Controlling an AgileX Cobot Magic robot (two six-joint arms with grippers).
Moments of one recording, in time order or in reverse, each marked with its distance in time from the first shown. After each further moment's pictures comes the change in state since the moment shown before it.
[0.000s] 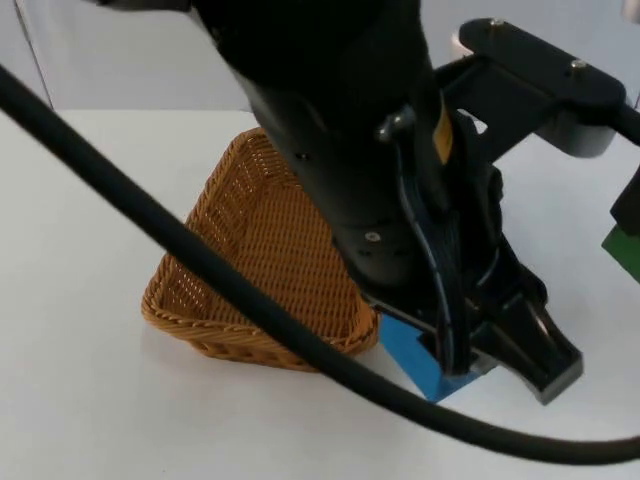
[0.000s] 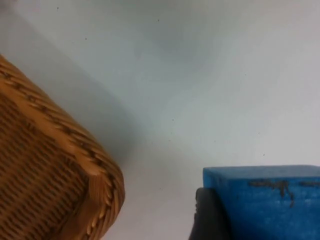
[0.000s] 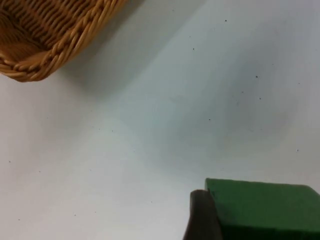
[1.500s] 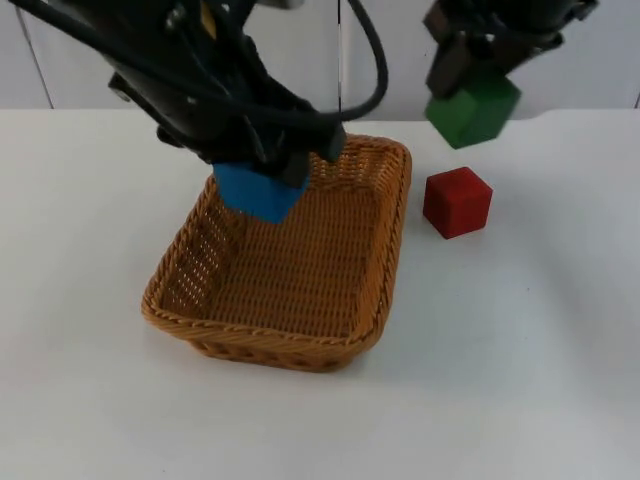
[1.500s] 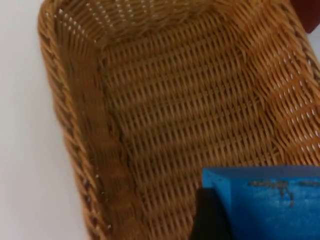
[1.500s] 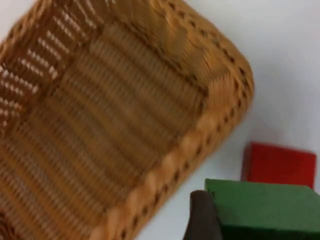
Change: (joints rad) right arm 0.027 0.695 -0.958 0.077 0.206 0.011; left arm 0.457 0.070 0.000 0.055 -0.212 -0.126
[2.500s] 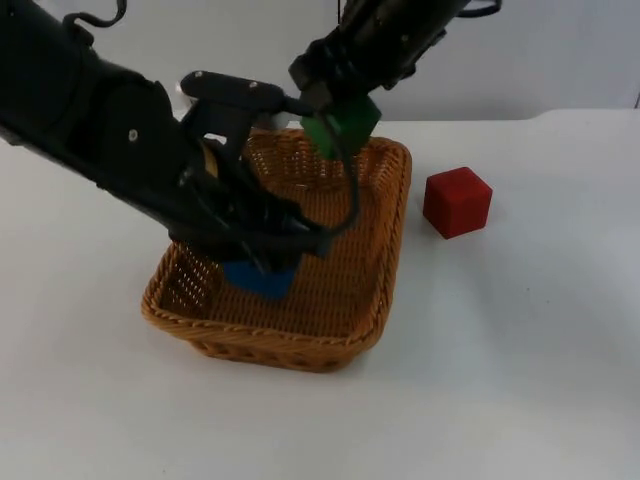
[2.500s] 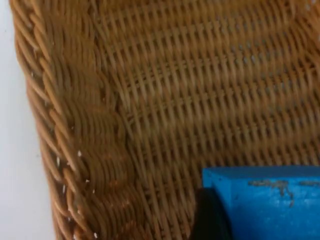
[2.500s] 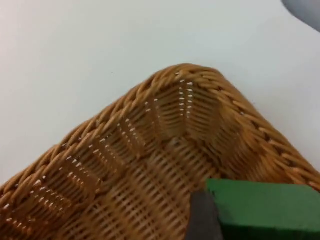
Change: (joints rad) right arm 0.139 0.290 -0.284 0.010 -0.195 -0.040; left arm 0.047 0.170 0.169 -0.016 -0.364 -0.019
